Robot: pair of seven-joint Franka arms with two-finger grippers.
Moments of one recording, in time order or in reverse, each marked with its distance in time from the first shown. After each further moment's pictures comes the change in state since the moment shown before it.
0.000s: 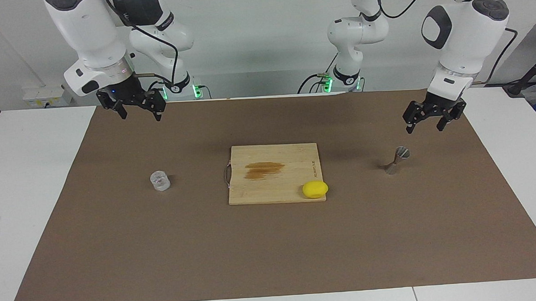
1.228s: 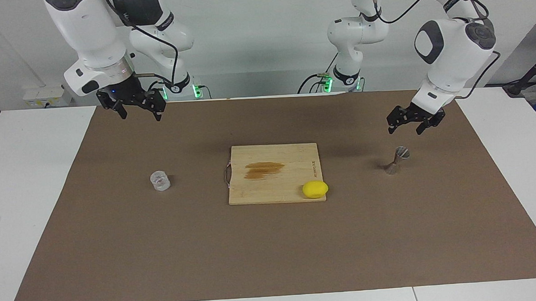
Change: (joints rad) left arm 0.036 0.023 0.006 -0.087 -0.148 -0.041 0.185; right arm 0.000 0.000 0.000 0.000 0.000 0.000 0.000
